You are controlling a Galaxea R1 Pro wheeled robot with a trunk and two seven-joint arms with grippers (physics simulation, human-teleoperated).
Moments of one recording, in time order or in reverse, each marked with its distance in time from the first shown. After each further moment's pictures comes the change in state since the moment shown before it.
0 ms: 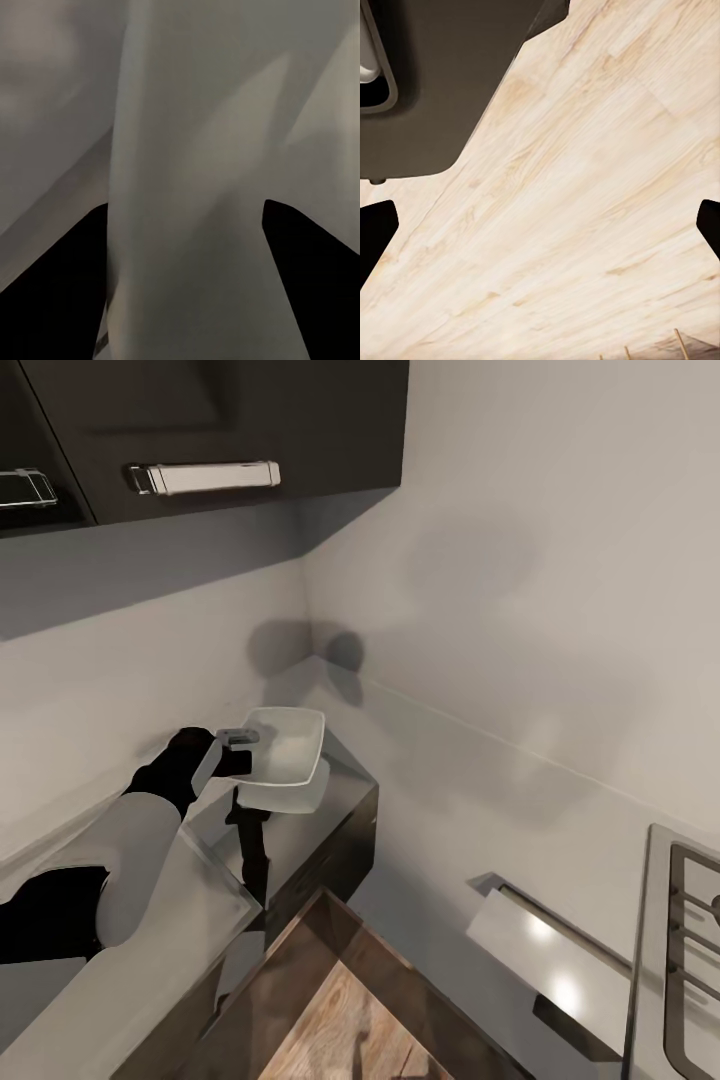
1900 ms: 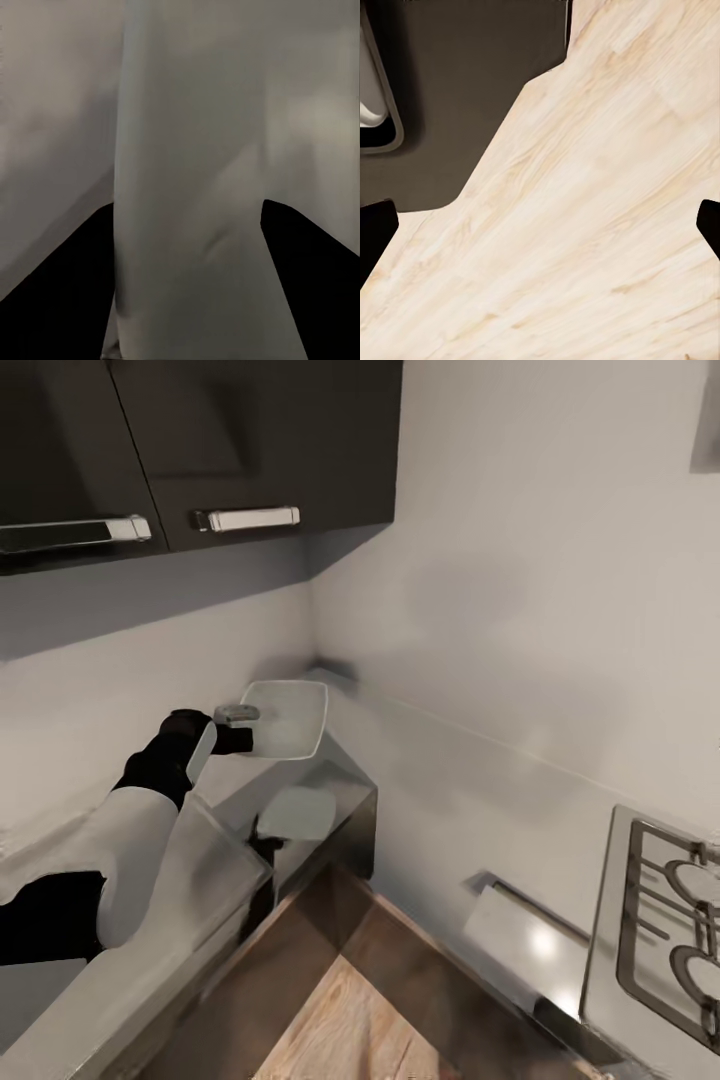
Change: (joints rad) left arm 0.004 -0.002 -0.001 -0.151 -0.008 0.015 -0.060; right arm 0.000 0.000 0.000 0.000 0.000 -0.005 0.000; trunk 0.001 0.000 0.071
